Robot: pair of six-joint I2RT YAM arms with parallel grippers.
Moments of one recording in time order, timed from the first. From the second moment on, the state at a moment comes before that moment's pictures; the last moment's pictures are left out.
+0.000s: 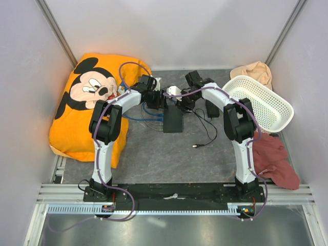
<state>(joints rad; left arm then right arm) -0.38 2.19 1.62 -0.37 0.32 -0.25 0.40 2.22 1.82 -0.75 -0.44 -1.02</state>
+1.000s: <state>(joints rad) -0.39 2.19 1.63 -0.37 0.32 -0.24 0.40 2.22 1.75 -0.65 -0.40 -1.03</state>
